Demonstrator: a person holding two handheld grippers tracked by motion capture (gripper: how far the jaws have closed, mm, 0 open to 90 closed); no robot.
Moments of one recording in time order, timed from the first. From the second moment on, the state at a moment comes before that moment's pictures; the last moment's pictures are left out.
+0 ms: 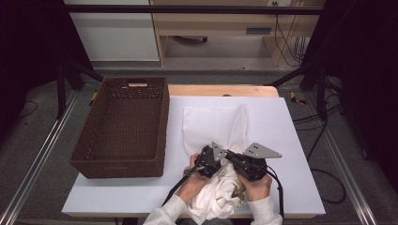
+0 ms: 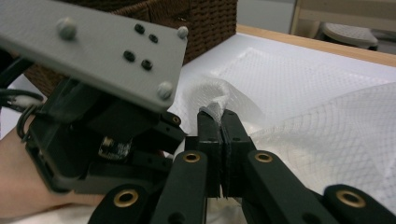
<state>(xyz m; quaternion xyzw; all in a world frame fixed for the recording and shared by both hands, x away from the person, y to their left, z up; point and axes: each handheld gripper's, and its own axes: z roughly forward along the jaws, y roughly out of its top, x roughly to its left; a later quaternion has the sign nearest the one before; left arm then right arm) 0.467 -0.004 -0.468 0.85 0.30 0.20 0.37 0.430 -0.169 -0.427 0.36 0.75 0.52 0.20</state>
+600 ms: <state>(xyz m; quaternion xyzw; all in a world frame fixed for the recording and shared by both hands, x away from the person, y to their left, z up) 0.426 0.023 -0.457 0.86 0.27 0.11 0.42 0.436 -0.178 -0.433 0.38 0.74 0.52 0.19</state>
